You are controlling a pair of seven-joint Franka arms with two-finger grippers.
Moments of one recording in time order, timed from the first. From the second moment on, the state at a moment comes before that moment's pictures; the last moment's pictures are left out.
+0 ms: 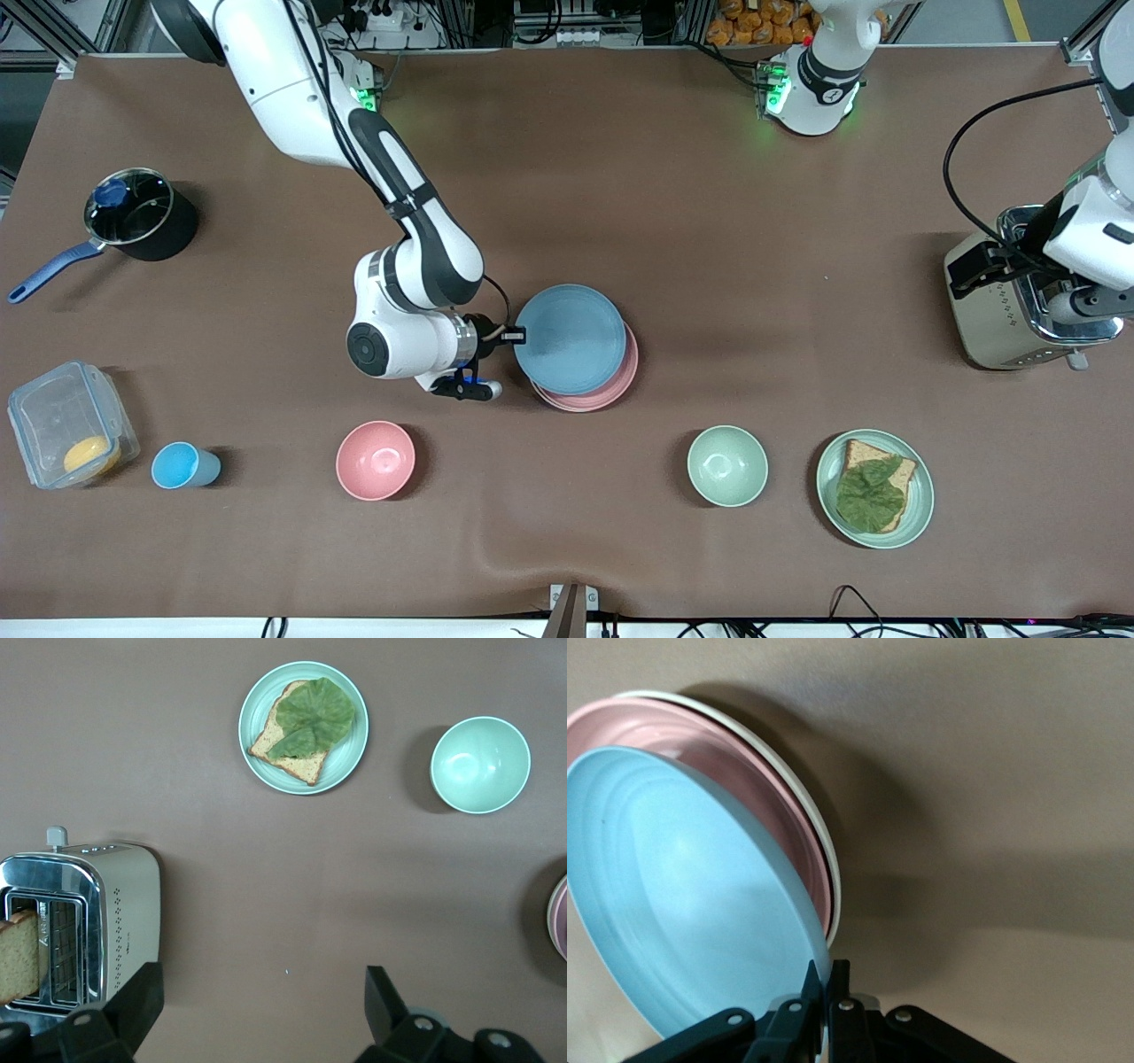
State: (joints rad) left arm 0.18 0.12 -0.30 -1.49 0.12 1.64 -0.22; right arm 0.53 0.76 -0.05 -1.49 0.70 2.05 0.21
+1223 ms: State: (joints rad) left arm -0.10 0.08 0.00 -1.48 0.11 1.61 -0.16; right arm 0.46 0.72 -0.28 -1.39 0.64 1.76 0.20
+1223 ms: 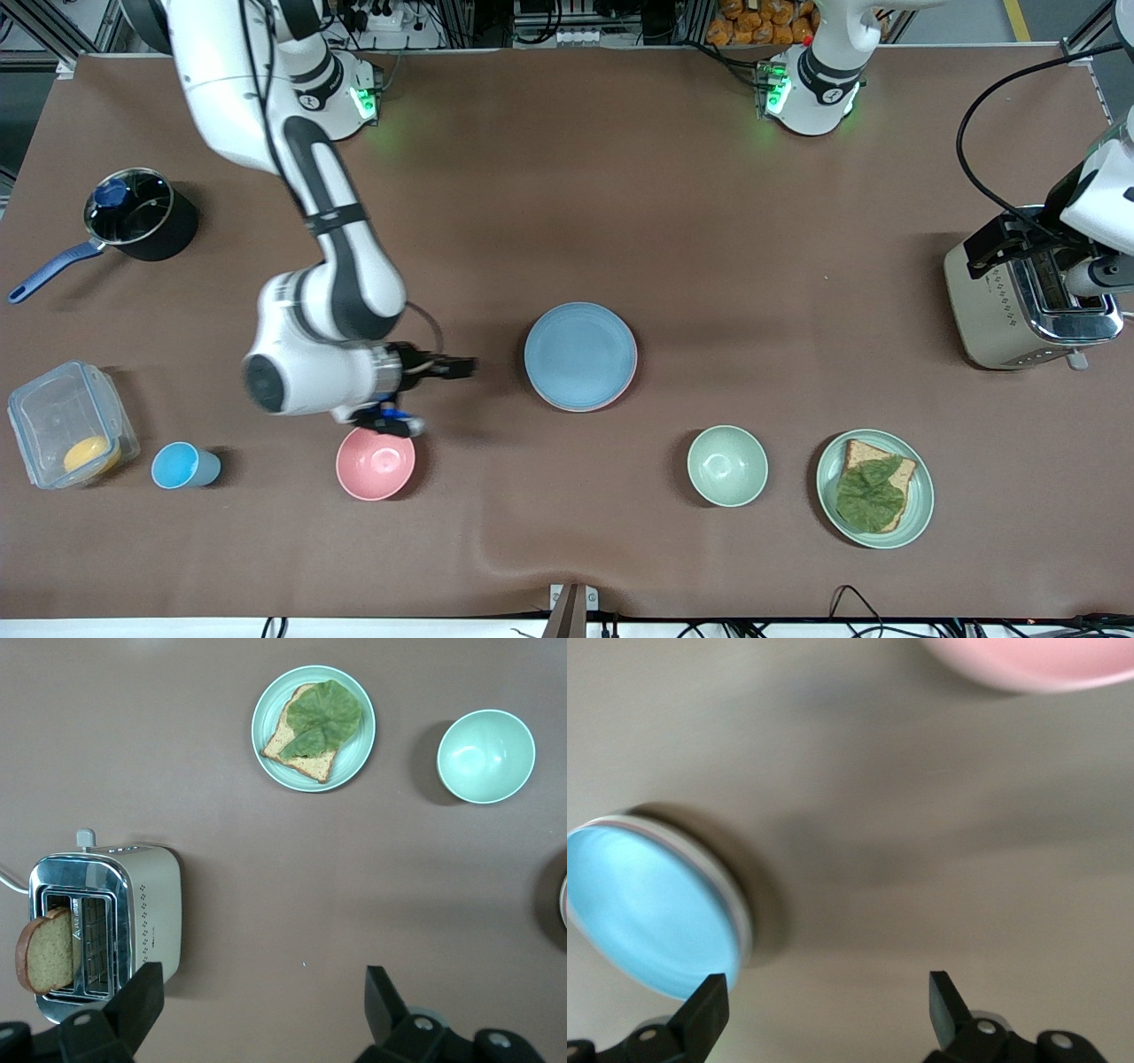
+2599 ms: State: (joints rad) left arm -0.12 0.07 0.01 -1.48 0.02 1.49 -0.15; right arm 0.10 0.15 -0.10 -1.46 0.04 1.43 0.13
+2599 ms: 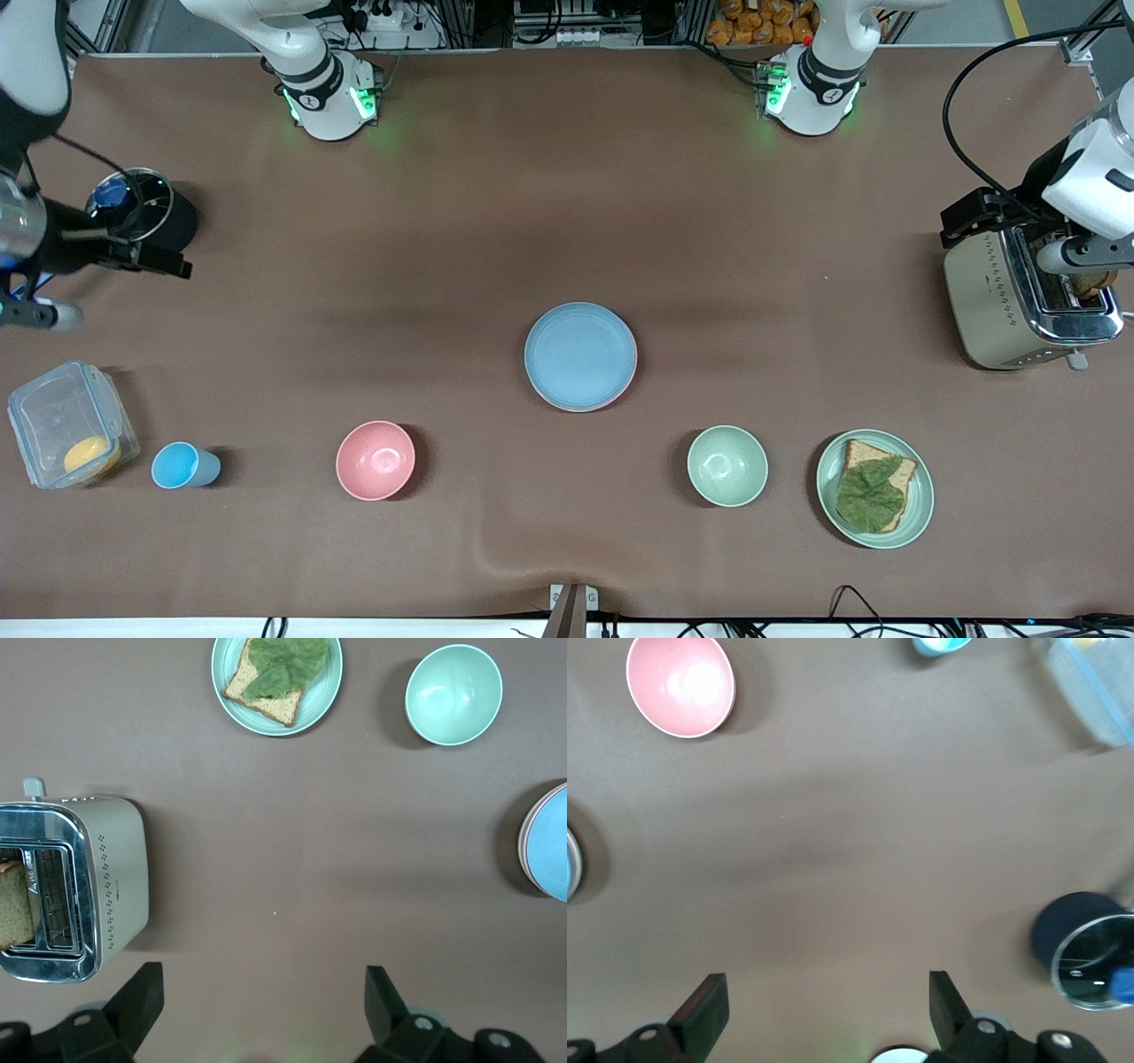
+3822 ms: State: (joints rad) left arm -0.12 0.03 0.02 -1.47 -0.01 1.49 -0.15; right arm 0.04 0.07 -0.03 -1.46 0.00 1.43 0.13
